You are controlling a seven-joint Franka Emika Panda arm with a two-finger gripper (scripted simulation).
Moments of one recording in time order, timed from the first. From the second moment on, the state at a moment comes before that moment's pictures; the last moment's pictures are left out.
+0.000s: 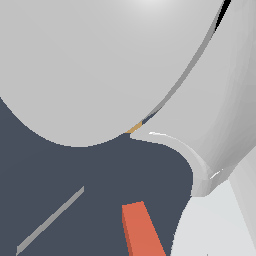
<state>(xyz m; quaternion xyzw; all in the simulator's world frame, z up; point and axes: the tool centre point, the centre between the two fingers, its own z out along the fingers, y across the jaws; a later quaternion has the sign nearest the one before) 0.045 -0.308 0.016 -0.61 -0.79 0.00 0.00</state>
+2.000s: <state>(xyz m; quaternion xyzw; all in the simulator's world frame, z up) -0.022 -0.162 0.036 -0.66 -0.75 0.00 0.00</state>
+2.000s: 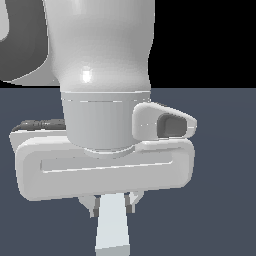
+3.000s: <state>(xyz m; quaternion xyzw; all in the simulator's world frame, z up) -0.069 0.022 0.062 -0.72 -0.70 0.00 0.00</state>
